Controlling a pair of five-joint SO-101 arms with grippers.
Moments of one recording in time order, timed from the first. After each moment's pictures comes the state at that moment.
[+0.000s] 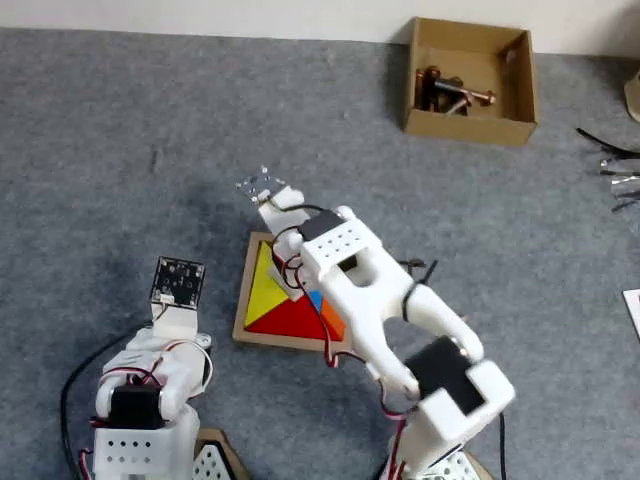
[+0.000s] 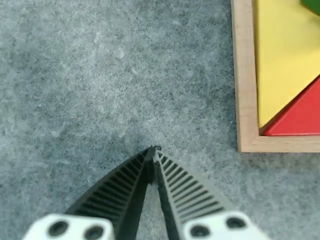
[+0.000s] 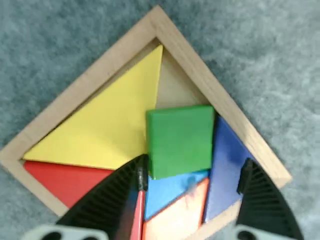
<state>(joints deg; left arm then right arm) -4.8 -104.1 96.0 75.4 -2.2 -36.7 5.2 20.3 55.5 13.9</state>
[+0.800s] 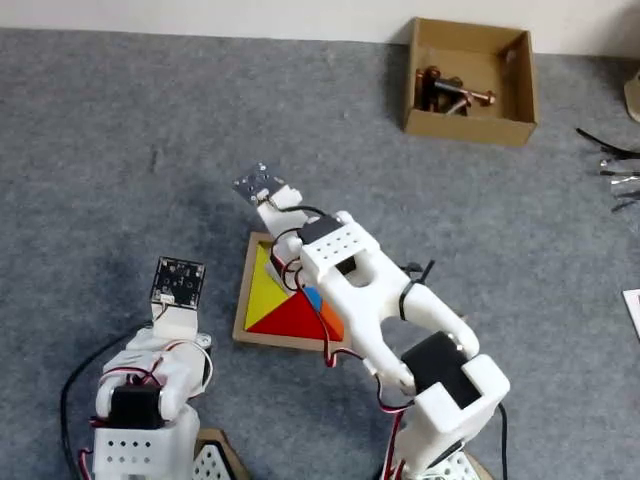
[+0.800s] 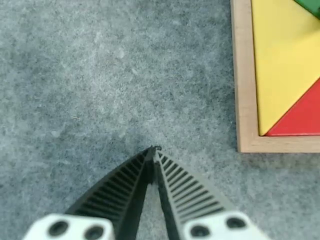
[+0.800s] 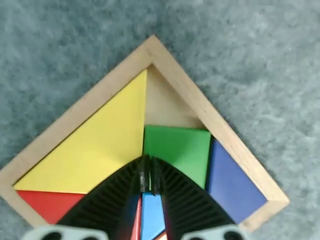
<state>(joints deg) -4.8 -104.1 96.0 75.4 -2.2 -36.6 9.6 22.1 47.9 13.8</state>
